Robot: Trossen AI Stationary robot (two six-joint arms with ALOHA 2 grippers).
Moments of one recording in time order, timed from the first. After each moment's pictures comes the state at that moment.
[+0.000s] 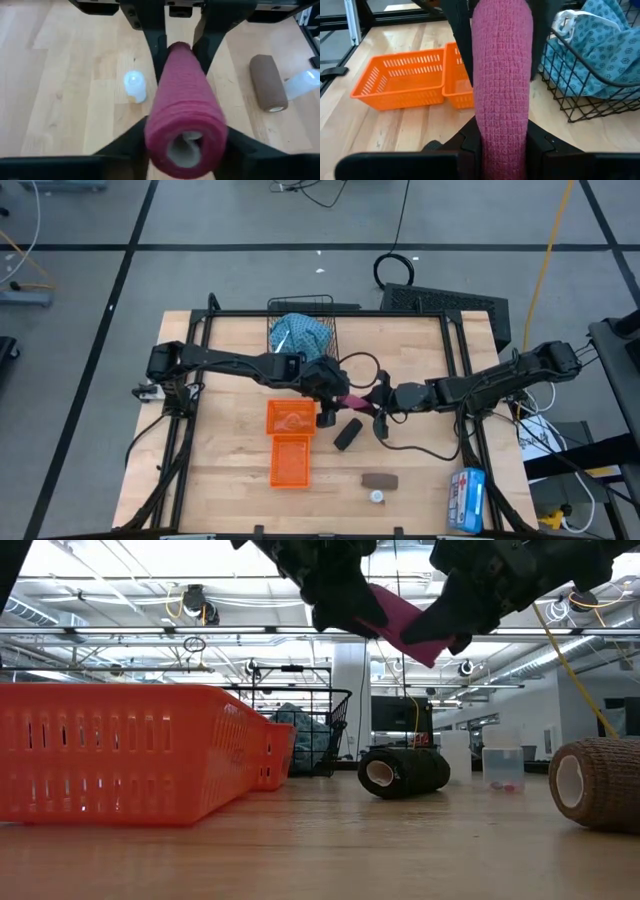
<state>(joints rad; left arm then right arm) 0.00 1.83 1.51 -0.41 0.09 0.02 0.20 1.22 0.60 0.18 0.22 0.19</state>
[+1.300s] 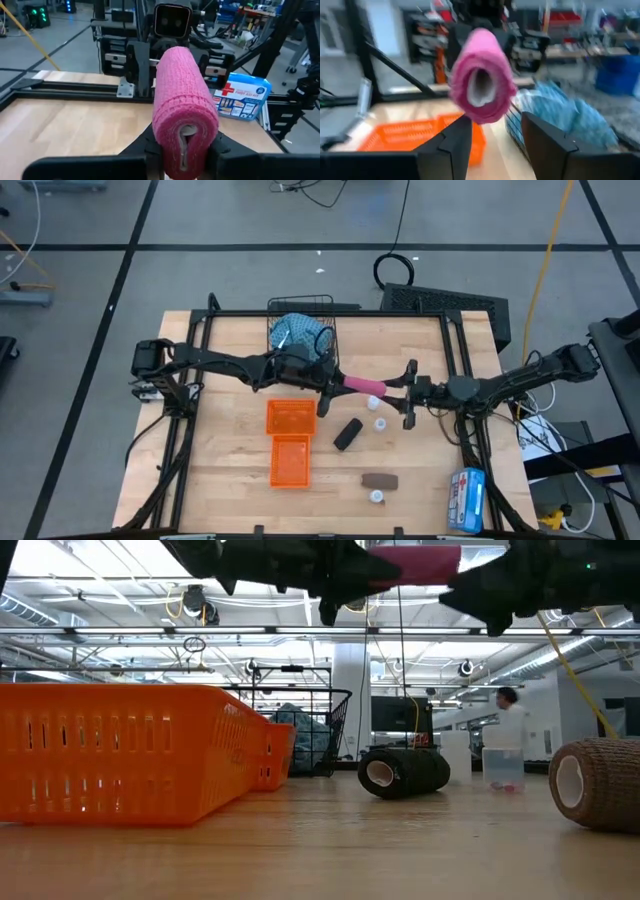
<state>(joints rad) 0.06 1.72 1.12 0.43 0.23 -0.08 0.22 0.84 0.23 0.68 0.33 0.03</state>
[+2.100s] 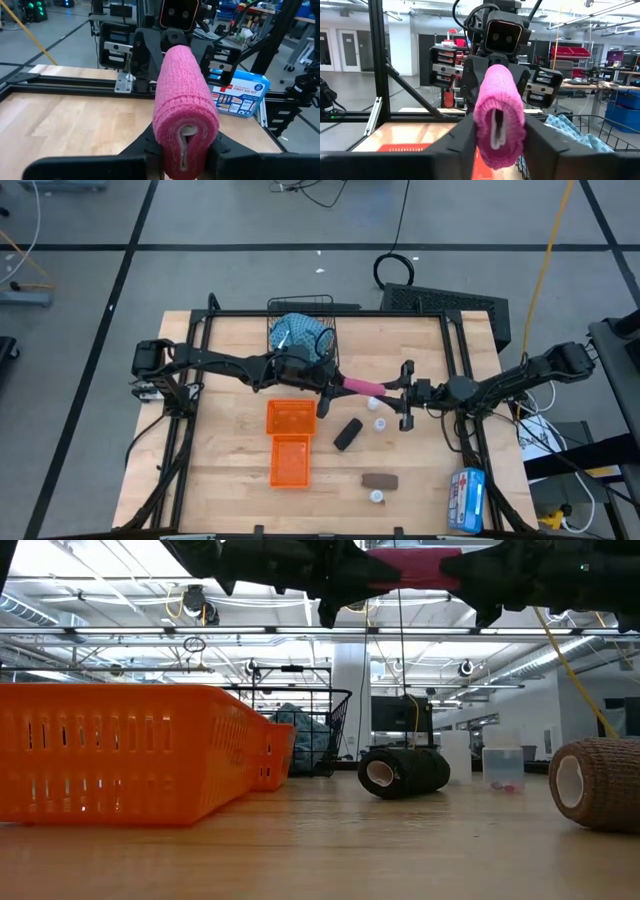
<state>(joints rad) 0.06 1.72 1.12 0.42 0.23 -0.09 0.20 1.01 0.20 1.02 0.26 -0.07</state>
